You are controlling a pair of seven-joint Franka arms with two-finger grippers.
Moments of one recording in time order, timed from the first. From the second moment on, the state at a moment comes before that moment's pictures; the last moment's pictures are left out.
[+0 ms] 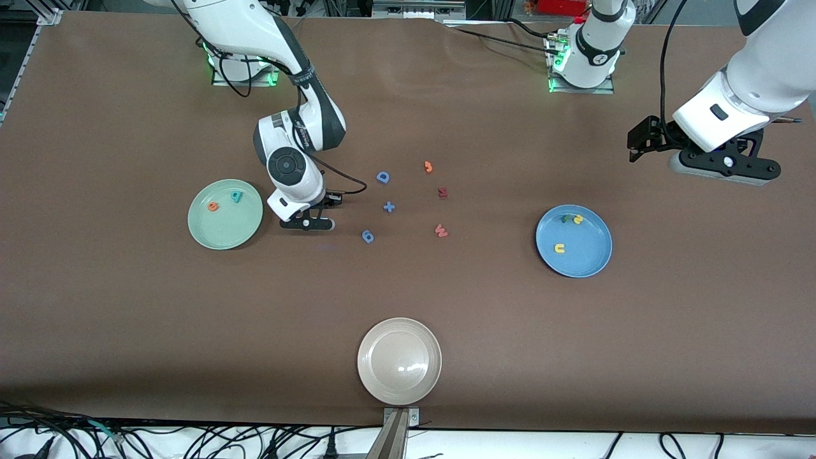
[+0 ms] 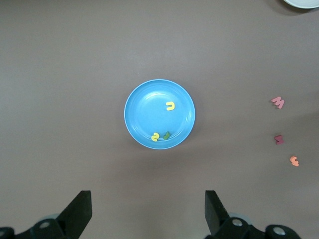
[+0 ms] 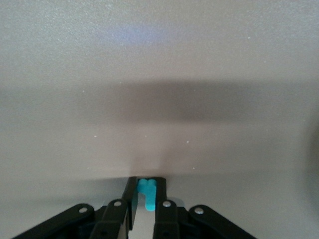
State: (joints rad) left arm -0.05 0.02 -0.12 -1.63 0.01 1.58 0.00; right arm 0.79 0.53 -0.25 -2.03 0.24 2.37 0.39
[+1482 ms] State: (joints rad) left arm -0.05 0.02 -0.12 -1.63 0.01 1.58 0.00; right arm 0.73 0.44 -0.68 -1.86 0.24 1.91 -0.02
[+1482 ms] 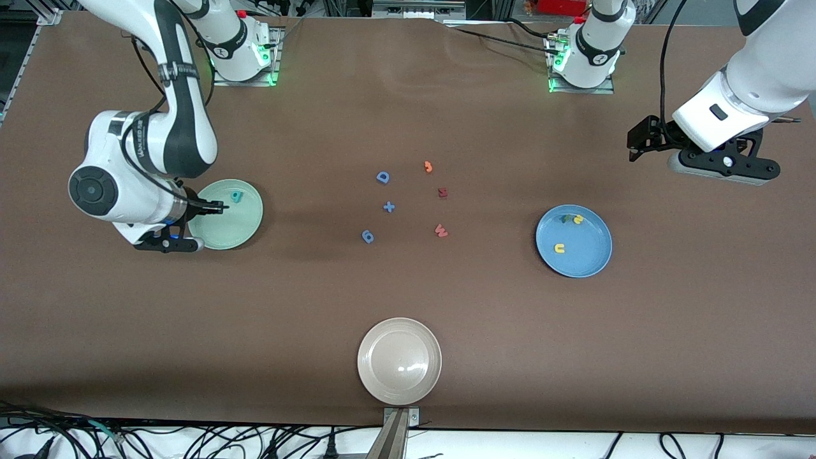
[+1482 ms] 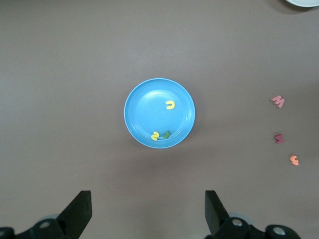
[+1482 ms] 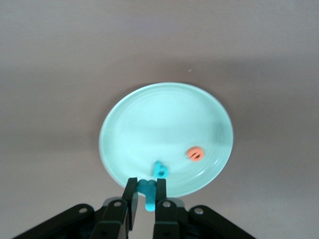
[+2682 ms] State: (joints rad) left arm -0.05 0.02 -0.12 -1.63 0.01 1.58 0.00; right arm 0.72 0.65 -0.65 -1.89 0.40 2.05 -0.06
